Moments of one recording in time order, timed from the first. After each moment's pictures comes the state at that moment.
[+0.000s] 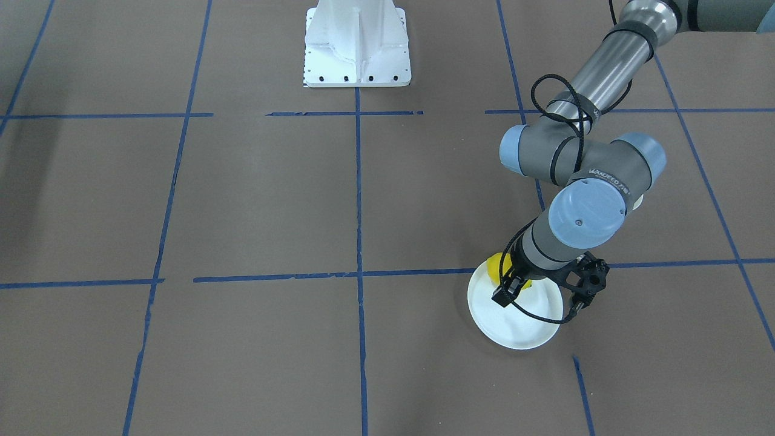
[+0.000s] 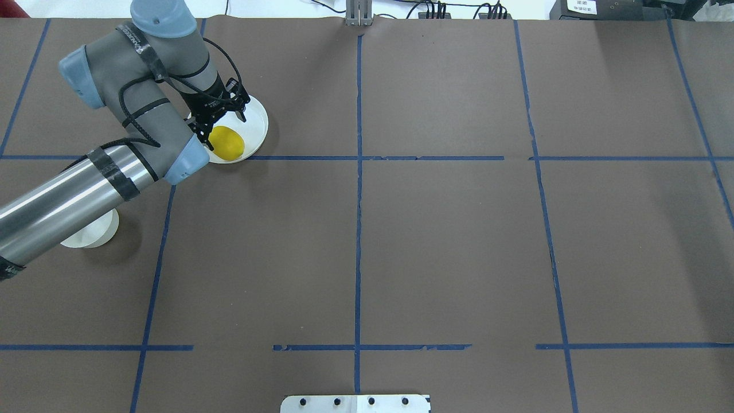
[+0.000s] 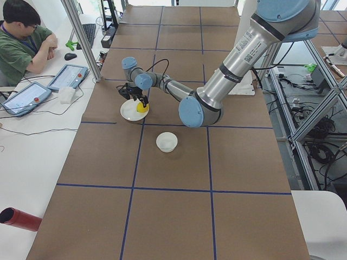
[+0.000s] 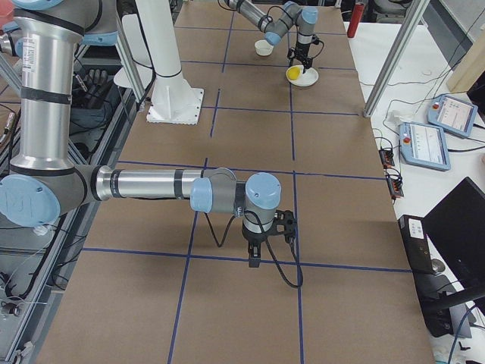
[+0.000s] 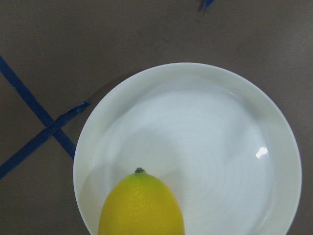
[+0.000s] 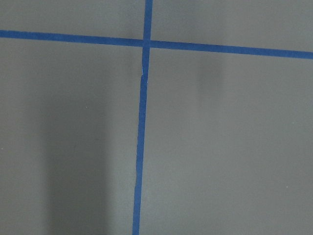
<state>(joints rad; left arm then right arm) -0.87 -2.30 -1.21 -1.75 -2.16 -1.73 1.54 -1.71 1.75 -1.64 2.28 -0.05</state>
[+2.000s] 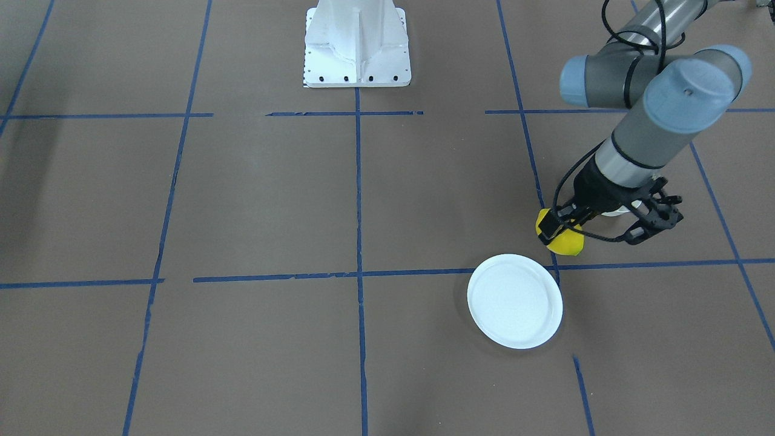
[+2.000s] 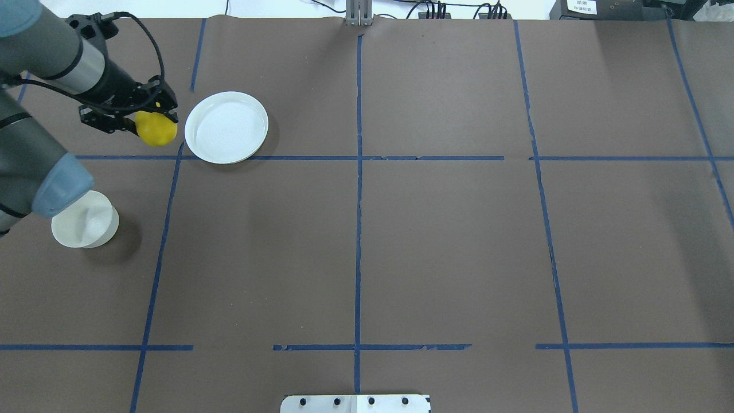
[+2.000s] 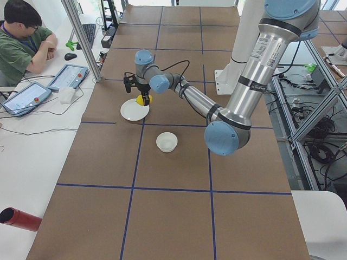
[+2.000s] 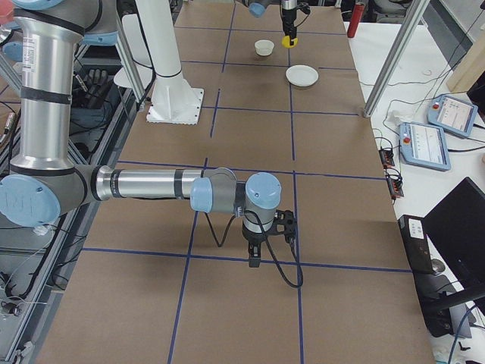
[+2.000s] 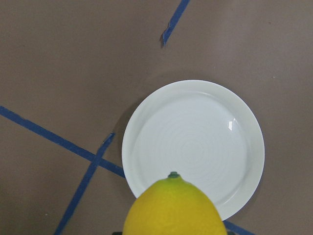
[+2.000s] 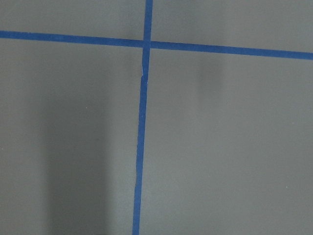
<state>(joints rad) -0.99 -1.90 -1.79 -1.76 -2.16 -1.13 1.54 -1.71 1.75 -1.64 2.28 -0.05</state>
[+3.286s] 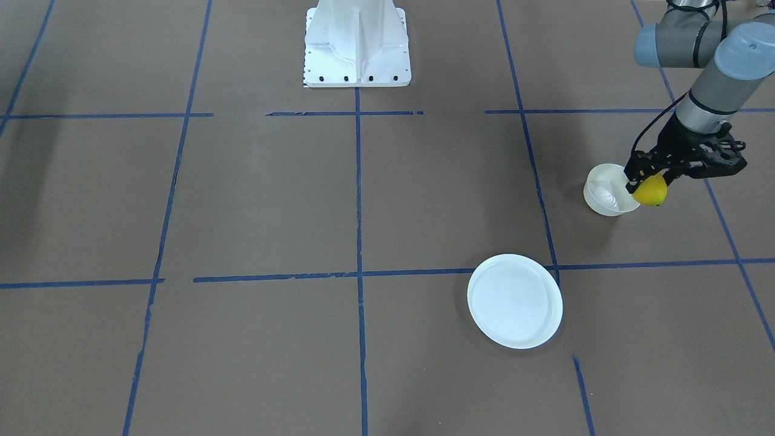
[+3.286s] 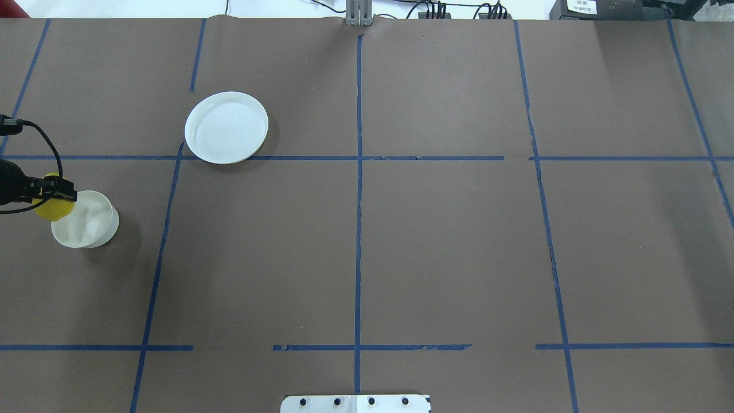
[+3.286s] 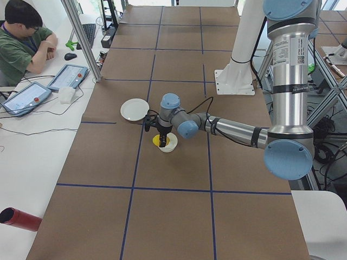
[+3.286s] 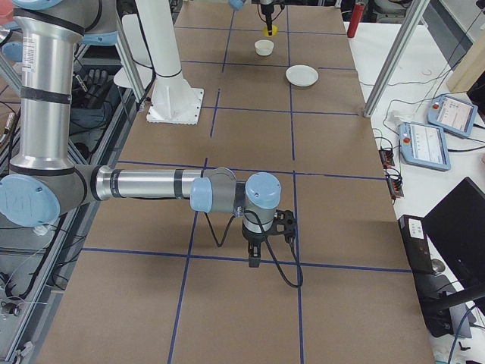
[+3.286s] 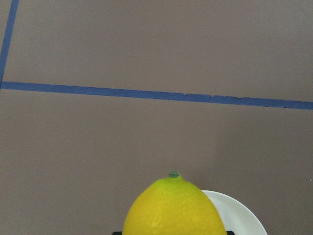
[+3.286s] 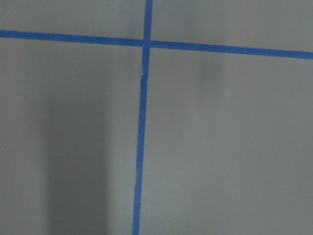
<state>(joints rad) -0.93 -1.49 -1.79 -2.13 -2.02 -0.96 1.54 -1.71 1.75 -1.64 2.28 -0.05</state>
